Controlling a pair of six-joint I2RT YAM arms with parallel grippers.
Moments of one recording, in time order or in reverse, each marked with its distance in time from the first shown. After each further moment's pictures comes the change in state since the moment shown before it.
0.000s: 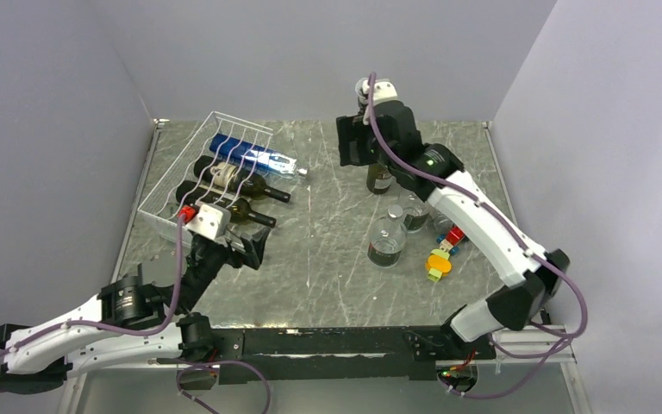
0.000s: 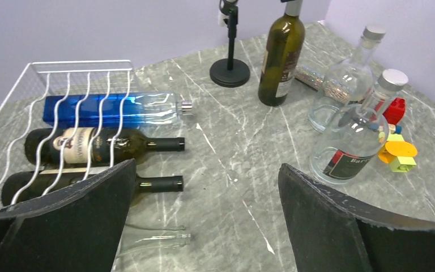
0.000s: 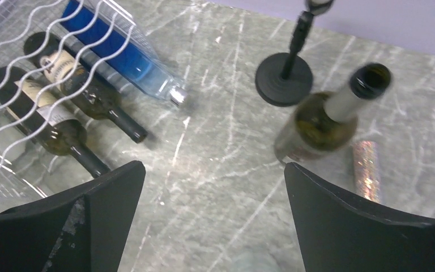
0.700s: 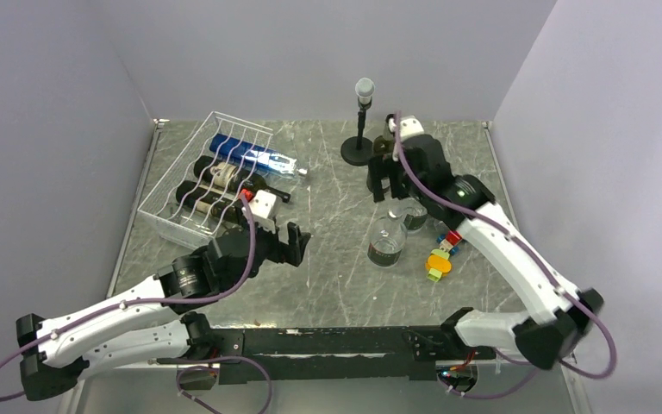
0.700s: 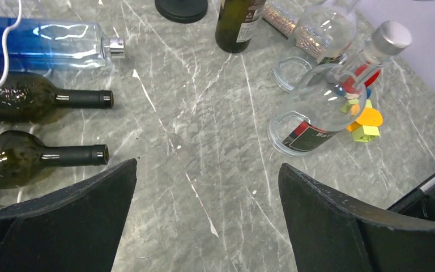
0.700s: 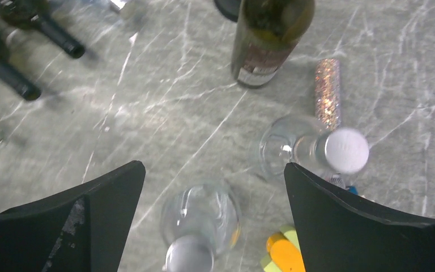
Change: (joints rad) left arm 0.152 0.300 -0.049 0.105 0.279 -0.285; right arm -0.076 -0.248 -0.300 -0.112 0.021 -0.070
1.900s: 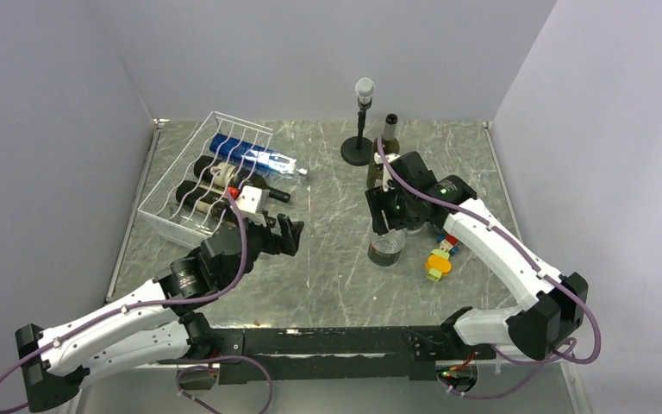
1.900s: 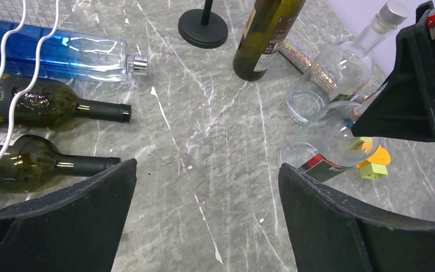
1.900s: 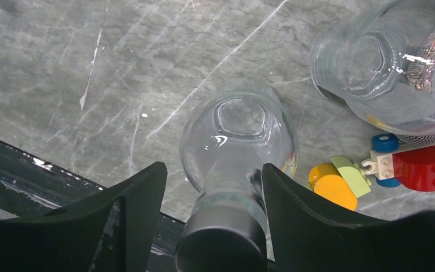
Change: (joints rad) left arm 0.105 -0.030 -0.084 0.136 0.006 -0.010; right arm -0.010 -0.003 -0.131 -0.246 -0.300 0.051
